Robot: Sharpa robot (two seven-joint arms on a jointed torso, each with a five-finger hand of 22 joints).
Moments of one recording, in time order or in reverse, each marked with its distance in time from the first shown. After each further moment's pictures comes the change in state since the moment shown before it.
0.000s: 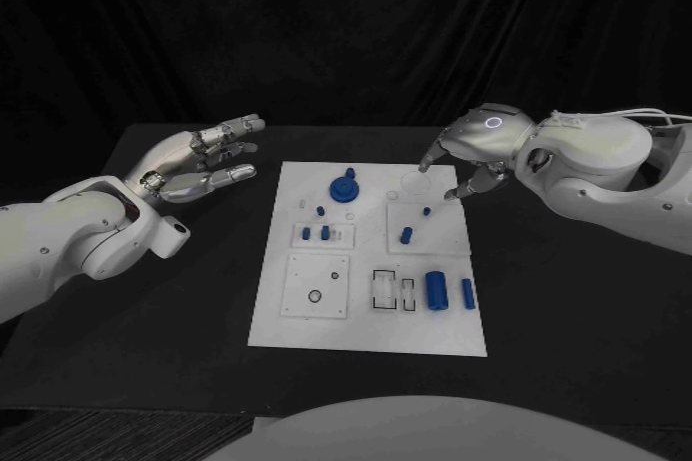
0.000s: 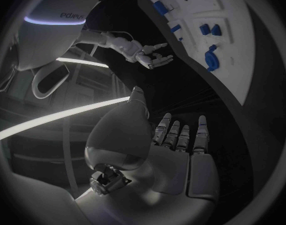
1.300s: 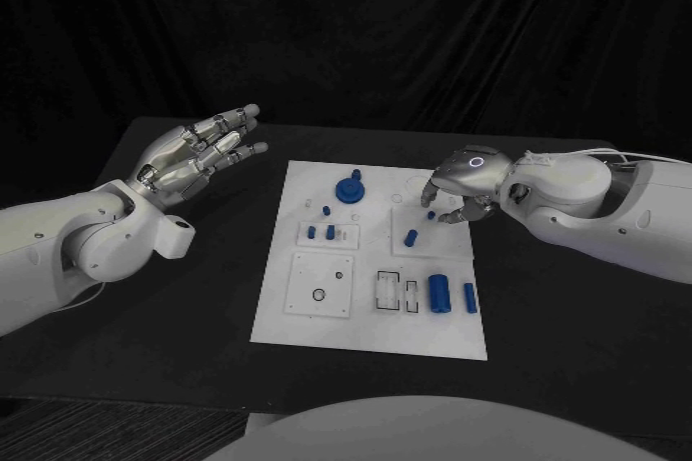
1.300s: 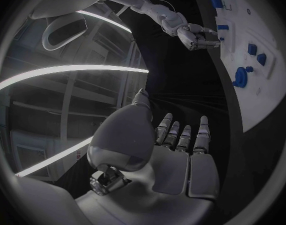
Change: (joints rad) left arm -0.010 0.006 0.000 0.017 0.328 0.203 0.015; left_hand 0.065 0.056 0.004 -0.004 0.119 0.024 0.035 0.000 0.001 0.005 0.044 0.018 0.002 0.019 0.036 0.004 -0.004 0.000 0.028 0.049 0.005 -0.062; right arm -0.119 0.061 0.000 -0.107 0.003 -0.029 0.071; right_hand 0.060 0.059 0.059 -0.018 0.137 0.099 0.106 0.076 0.010 0.137 -0.006 -0.002 -0.033 0.041 -0.012 0.106 0.070 0.000 0.057 -0.010 0.098 0.001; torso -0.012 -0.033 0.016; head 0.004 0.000
